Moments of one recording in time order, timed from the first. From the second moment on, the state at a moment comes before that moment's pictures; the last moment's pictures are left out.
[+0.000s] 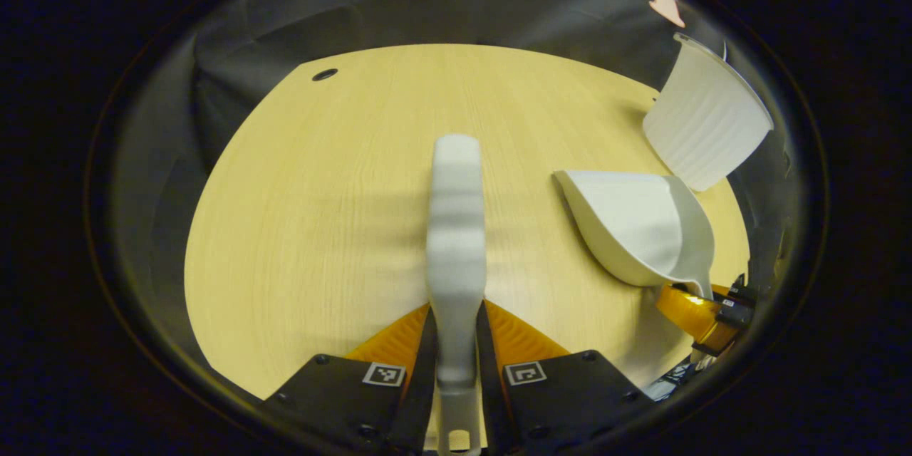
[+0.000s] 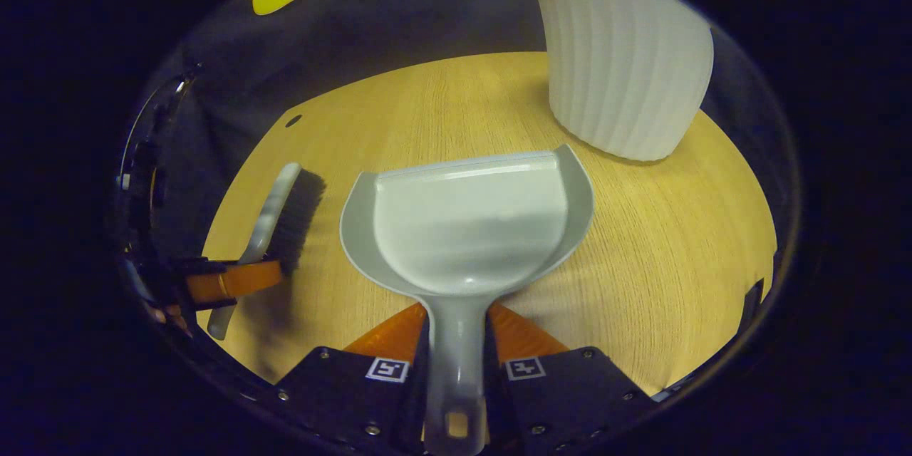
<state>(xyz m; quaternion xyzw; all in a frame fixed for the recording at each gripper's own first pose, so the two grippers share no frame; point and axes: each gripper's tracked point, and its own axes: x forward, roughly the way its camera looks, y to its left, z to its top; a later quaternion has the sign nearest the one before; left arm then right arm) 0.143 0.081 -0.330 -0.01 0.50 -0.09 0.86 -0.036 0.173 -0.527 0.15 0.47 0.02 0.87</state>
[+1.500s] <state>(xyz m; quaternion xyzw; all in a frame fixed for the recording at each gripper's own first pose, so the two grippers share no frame) 0.164 0.089 -0.034 -0.06 0.03 -0.07 1.00 0.000 0.109 -0.282 0.01 0.11 0.02 0.99</state>
